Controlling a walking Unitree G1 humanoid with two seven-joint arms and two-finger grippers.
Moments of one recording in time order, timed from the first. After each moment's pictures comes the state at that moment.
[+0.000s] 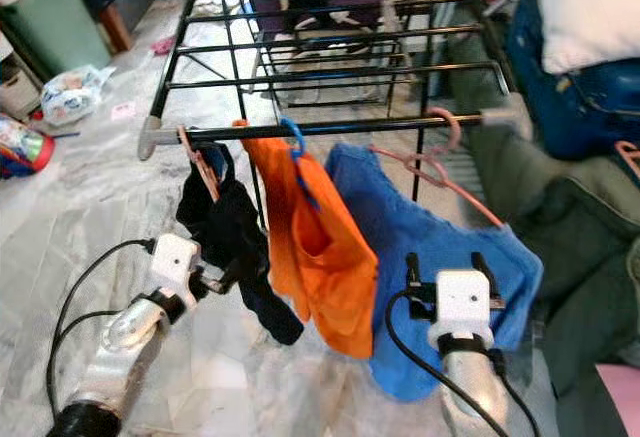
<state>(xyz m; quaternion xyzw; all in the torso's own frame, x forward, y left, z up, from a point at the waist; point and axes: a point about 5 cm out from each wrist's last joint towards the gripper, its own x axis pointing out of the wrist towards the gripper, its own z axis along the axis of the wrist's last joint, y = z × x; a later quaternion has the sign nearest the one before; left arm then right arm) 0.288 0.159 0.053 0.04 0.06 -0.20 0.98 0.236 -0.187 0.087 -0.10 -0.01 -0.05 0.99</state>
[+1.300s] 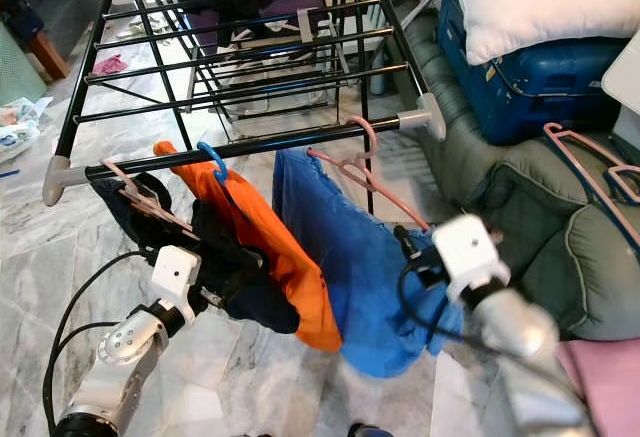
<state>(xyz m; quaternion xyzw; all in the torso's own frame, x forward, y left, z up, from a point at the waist) 0.281 0.152 0.050 0.04 0.07 -0.23 0.97 0.275 -0.220 0.141 -0.23 0.00 0.16 0.96</state>
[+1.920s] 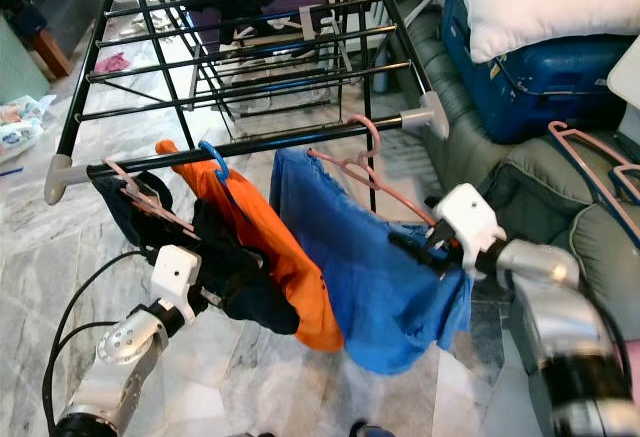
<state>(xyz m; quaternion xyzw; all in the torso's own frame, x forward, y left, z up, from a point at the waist) 0.281 0.152 0.050 0.04 0.07 -0.23 0.97 0.323 -0.241 0.145 -0.21 0.10 0.33 0.92</state>
